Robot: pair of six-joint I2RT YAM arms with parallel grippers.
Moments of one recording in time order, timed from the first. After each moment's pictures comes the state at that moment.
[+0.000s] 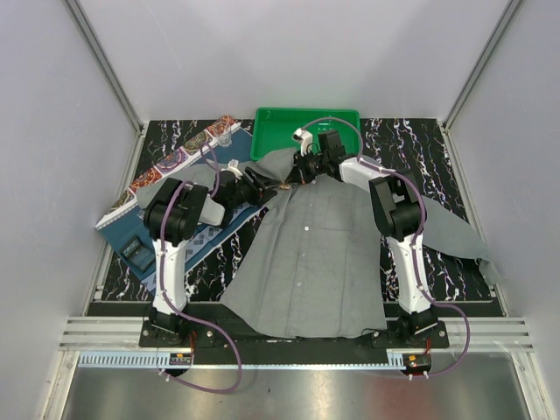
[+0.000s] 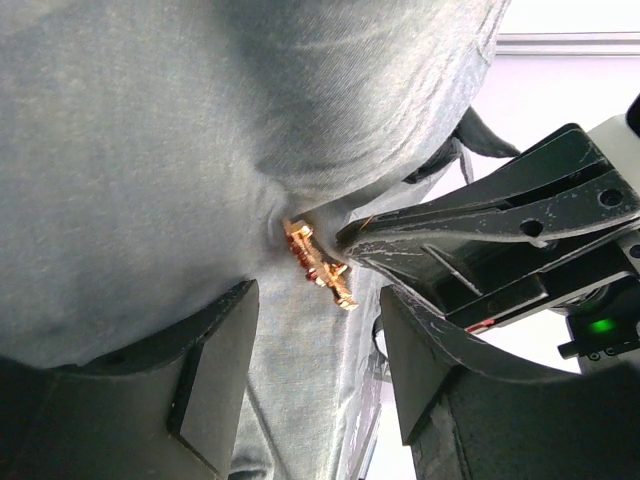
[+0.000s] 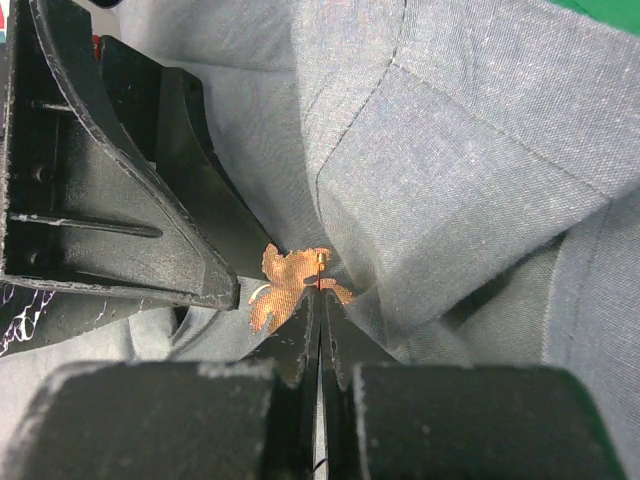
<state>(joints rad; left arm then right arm) -0.29 2.17 0.95 0.89 0.48 -1.27 0.39 2.32 1.70 -0.06 -0.73 0.02</state>
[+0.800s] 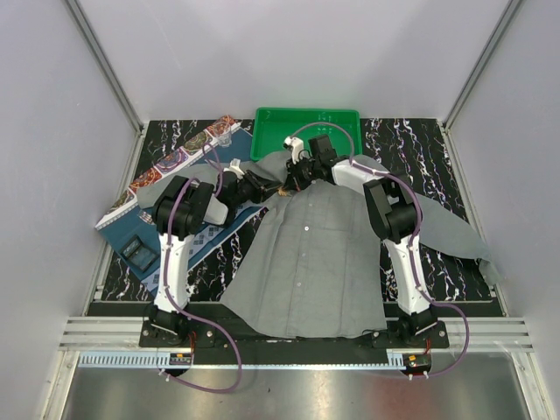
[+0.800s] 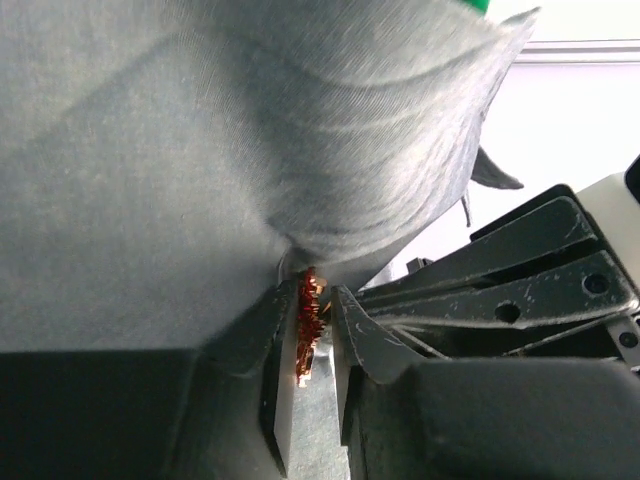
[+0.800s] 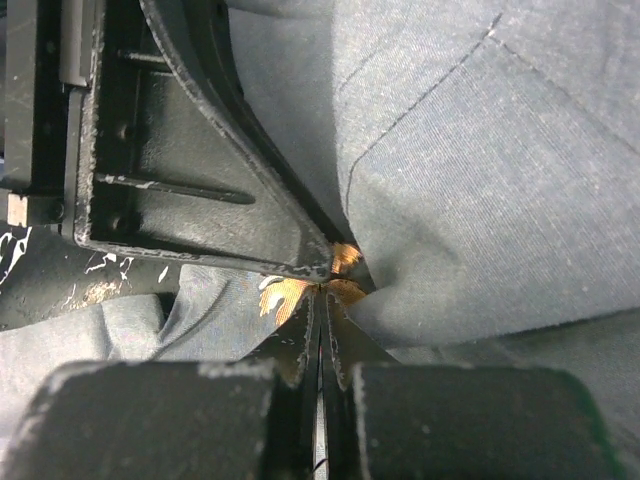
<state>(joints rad) -0.30 2.29 1.02 1.01 0.50 -1.33 0.44 2.32 1.70 -0.15 -0.65 -0.08</state>
